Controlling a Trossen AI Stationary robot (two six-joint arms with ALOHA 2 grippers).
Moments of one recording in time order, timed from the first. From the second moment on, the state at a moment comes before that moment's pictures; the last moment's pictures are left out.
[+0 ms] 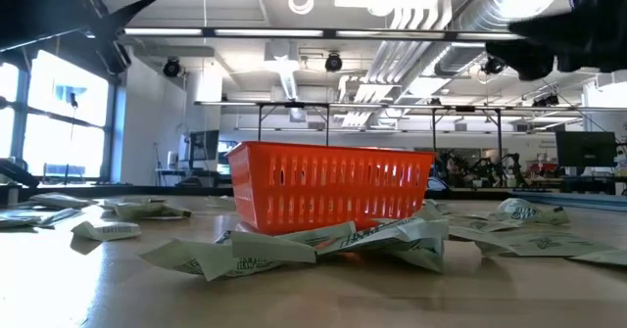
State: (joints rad) left arm 0.03 0.01 0.03 0.42 -0.09 -0.94; right arm 0.11 0.02 0.01 0.15 0.21 -0.08
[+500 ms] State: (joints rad) left arm 0.03 0.01 0.03 0.29 -0.12 -0.94; right arm 0.11 0.03 0.01 0.16 0.63 0.96
